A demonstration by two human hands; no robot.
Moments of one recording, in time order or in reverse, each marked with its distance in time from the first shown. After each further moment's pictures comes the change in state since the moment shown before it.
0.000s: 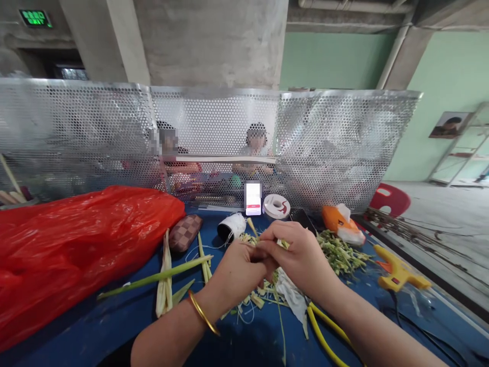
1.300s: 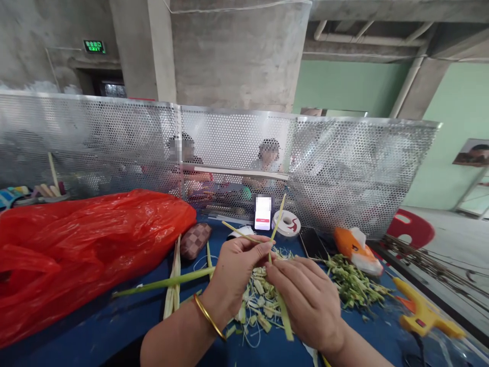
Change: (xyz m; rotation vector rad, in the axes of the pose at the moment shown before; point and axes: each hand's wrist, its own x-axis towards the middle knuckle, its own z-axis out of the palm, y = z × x) left_hand 0.001 0.012 -0.013 -0.649 0.314 0.050; right_hand -0.021 0.001 0.016 -0.344 0.256 -0.665
